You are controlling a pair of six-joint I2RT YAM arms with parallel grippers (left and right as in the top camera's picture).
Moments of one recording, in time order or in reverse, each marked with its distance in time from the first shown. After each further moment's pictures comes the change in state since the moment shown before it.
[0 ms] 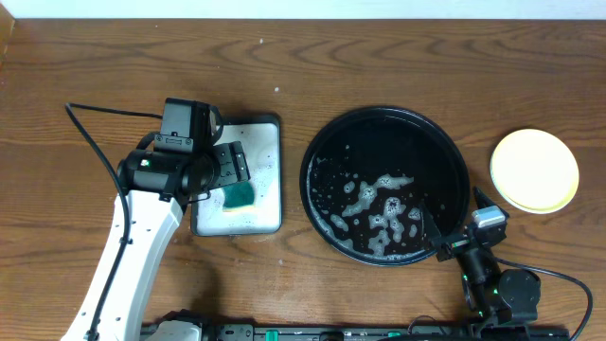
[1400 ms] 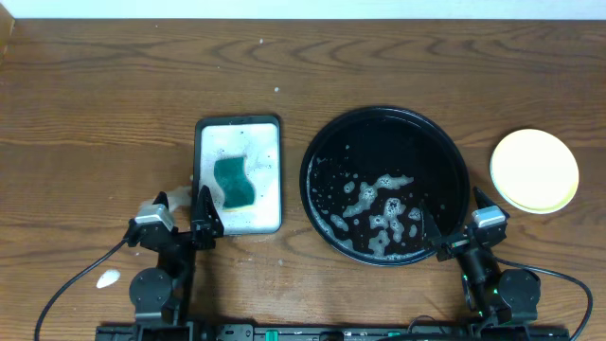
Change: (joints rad) left arm 0.177 -1.286 -1.069 0.872 -0.023 0.059; right arm 0.000 0.000 0.000 -0.002 0.003 0.000
